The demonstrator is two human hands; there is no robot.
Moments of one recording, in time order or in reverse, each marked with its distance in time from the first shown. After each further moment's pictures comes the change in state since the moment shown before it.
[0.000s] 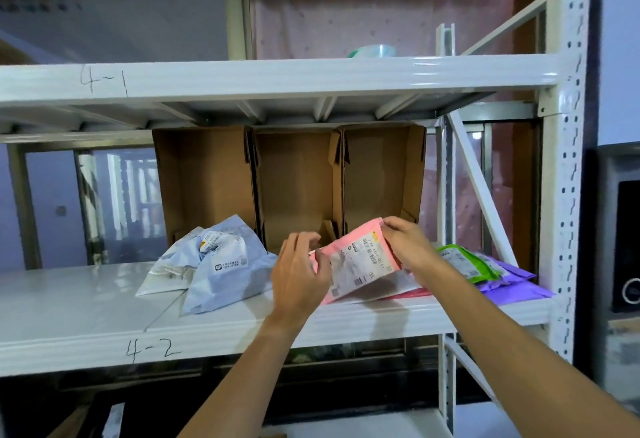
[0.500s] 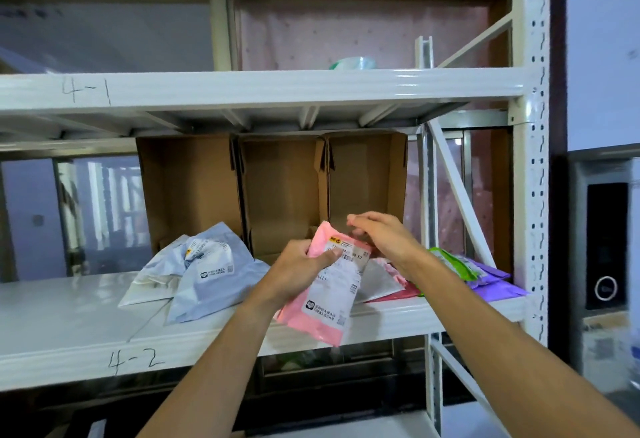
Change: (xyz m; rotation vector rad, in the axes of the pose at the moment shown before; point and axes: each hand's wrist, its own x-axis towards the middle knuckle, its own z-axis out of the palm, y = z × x) left_hand 0.033 0.042 -0.033 -0.552 -0.666 -0.475; right_hand -0.004 -0.025 -0.005 0.060 -0.087 -0.052
